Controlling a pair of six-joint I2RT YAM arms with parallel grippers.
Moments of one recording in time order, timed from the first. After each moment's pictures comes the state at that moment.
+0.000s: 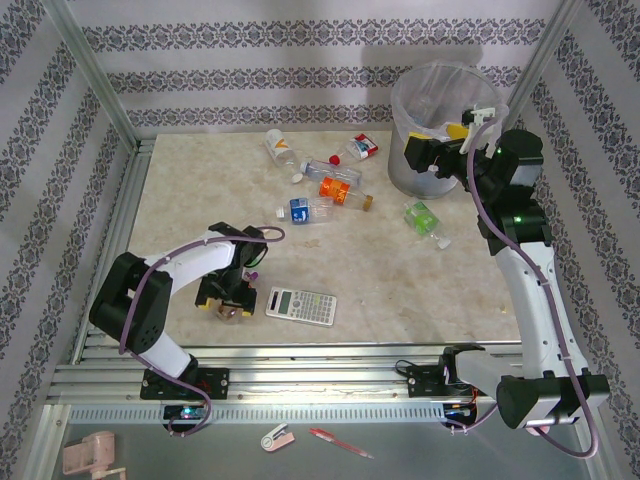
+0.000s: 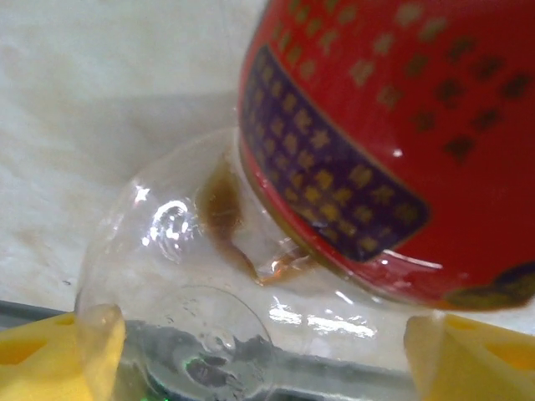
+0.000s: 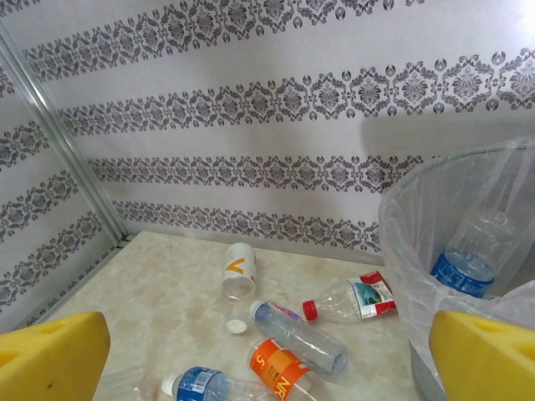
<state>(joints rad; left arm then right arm) -0.47 1.59 0.94 -1.20 -0.07 -0.48 0.04 1.12 1.29 -0.28 -0.44 0.19</state>
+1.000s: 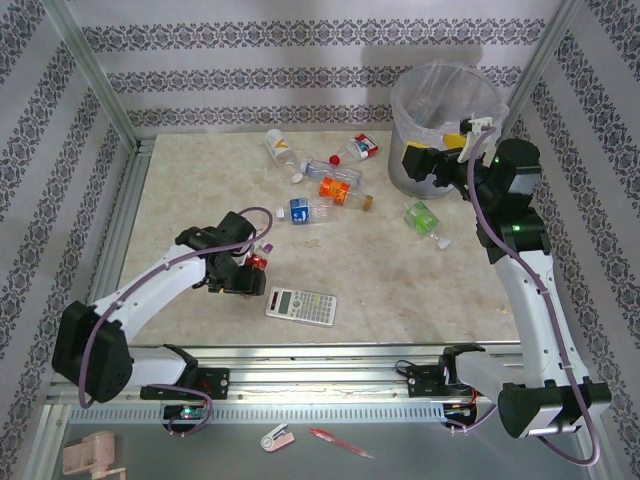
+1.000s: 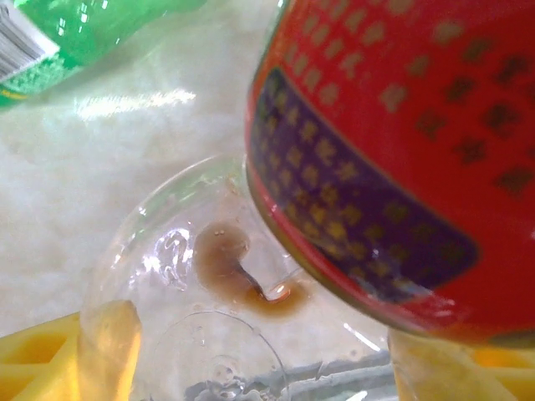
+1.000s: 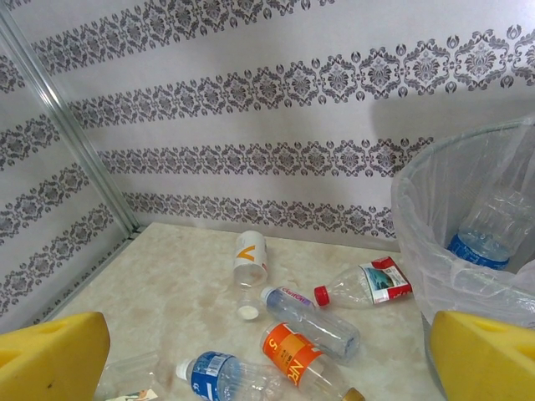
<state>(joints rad) -0.46 1.28 0.94 -1.03 0.10 -0.39 0.06 1.08 1.23 -0.29 -0.44 0.21</state>
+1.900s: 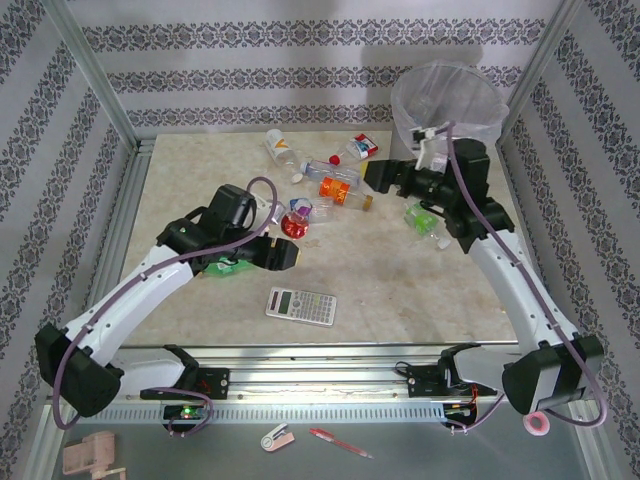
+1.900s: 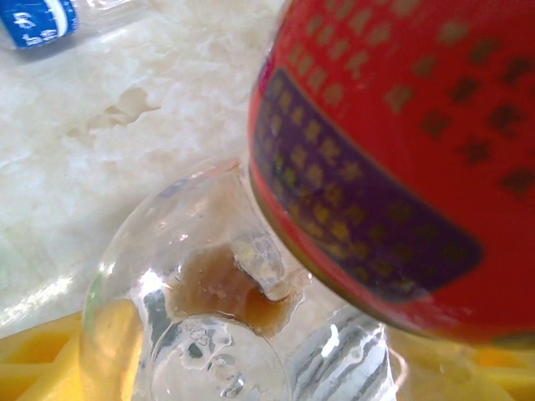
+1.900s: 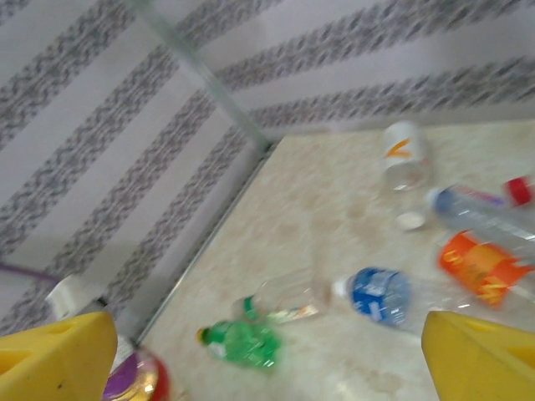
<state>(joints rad) -0.55 1.22 1.15 -0.82 0.37 -0.27 0.24 1.22 1.17 -0.23 -0.67 0.49</state>
